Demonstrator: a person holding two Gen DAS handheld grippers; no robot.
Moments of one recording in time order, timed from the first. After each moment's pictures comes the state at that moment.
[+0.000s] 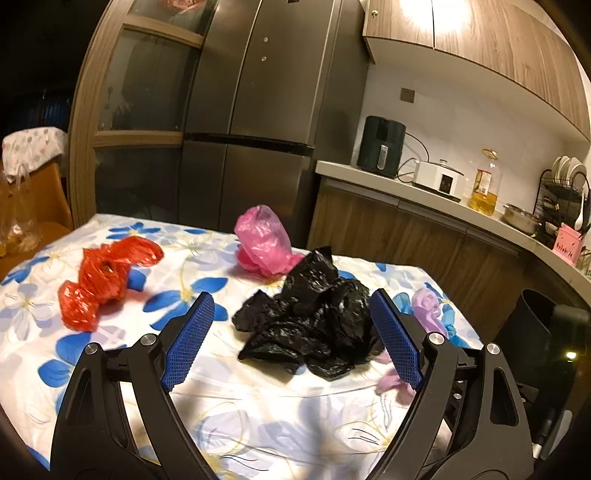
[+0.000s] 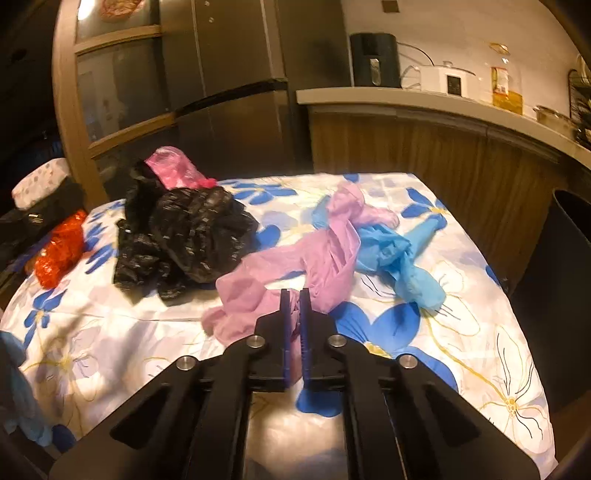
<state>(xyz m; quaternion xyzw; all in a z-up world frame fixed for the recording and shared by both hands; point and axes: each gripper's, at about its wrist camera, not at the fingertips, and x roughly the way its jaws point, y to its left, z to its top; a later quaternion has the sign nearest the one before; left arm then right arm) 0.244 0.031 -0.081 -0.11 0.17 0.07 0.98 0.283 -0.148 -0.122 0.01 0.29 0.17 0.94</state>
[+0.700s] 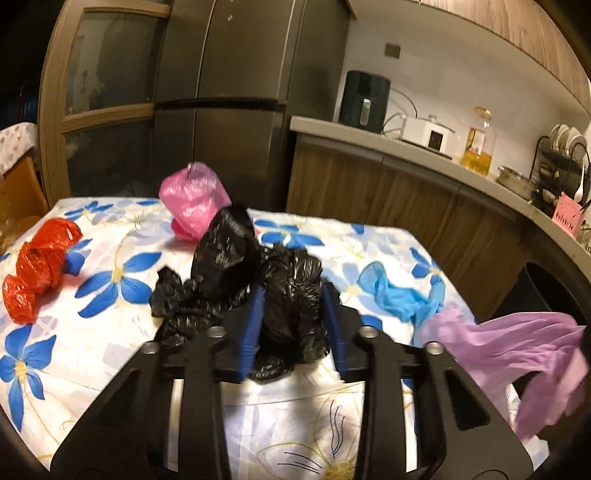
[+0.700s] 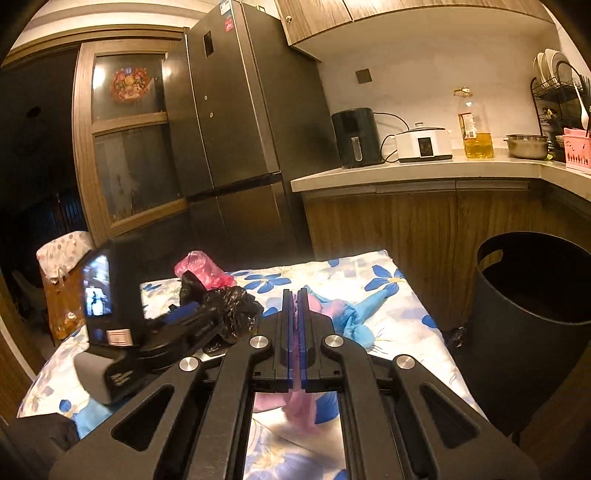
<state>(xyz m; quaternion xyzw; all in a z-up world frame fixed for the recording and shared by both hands) 0.306 -0.020 -0.102 -0.09 0.26 0.04 0.96 0.207 -0.216 -0.051 0.08 0.17 0.16 0.97</state>
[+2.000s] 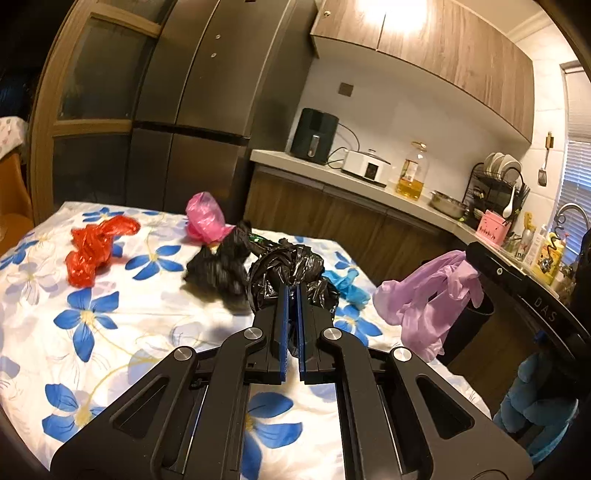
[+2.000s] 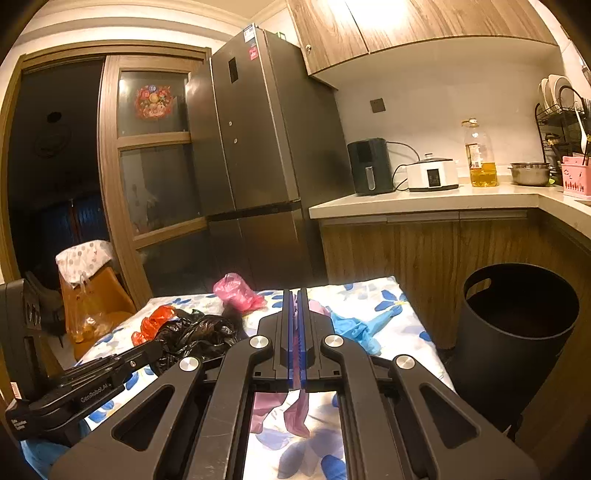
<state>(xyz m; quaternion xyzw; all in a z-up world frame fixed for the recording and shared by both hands) 0.131 0.005 -0.046 -0.12 0.20 -0.07 0.97 0.139 -0.221 -0.004 0.07 0.12 0.18 0.97</state>
